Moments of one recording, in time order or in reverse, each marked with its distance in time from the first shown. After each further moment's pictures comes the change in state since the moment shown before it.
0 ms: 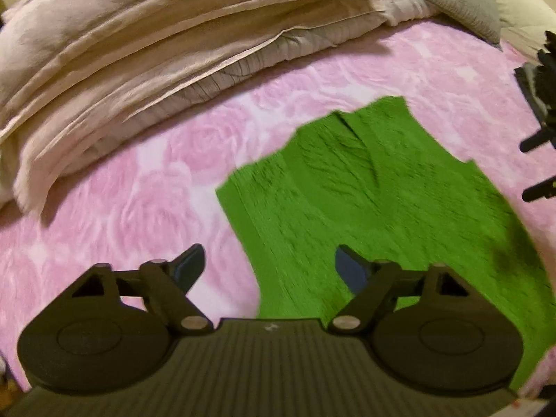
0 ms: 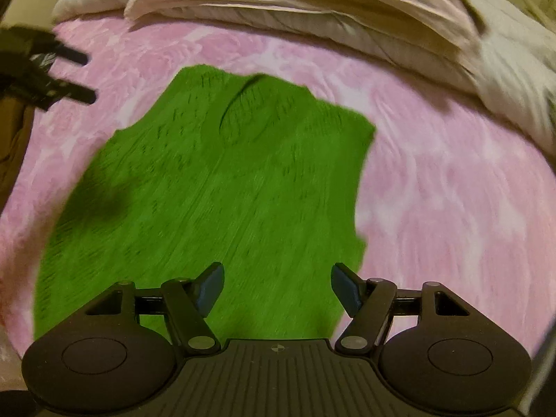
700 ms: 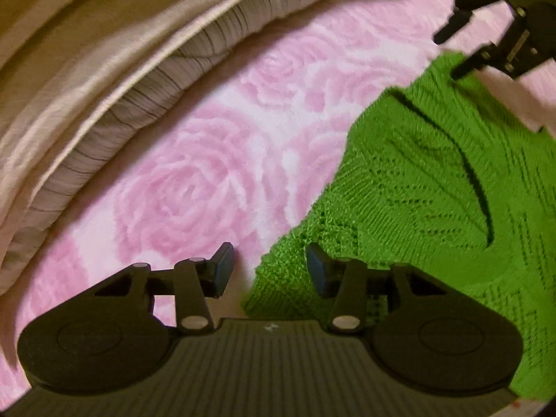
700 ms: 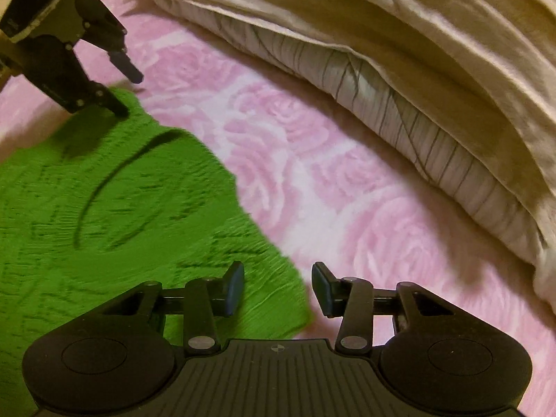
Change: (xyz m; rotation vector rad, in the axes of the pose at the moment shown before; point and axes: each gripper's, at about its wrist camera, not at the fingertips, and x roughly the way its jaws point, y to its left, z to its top) left arm 0.166 0.039 0.061 0.254 0.080 -0.084; right arm 0.144 -0.119 0.131 -0.304 -0.077 0.016
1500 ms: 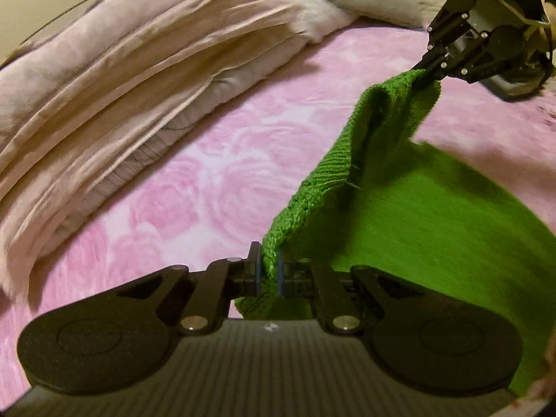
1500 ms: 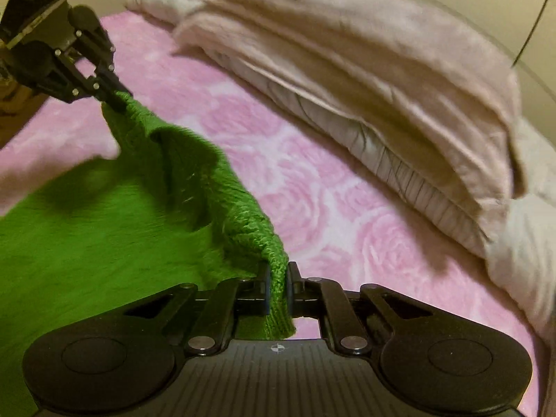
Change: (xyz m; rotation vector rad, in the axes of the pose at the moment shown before) left arm -0.177 -0.133 -0.104 0.023 -0.260 0.036; right arm -0.159 0.138 -0.077 -0.019 -0.199 -0.092
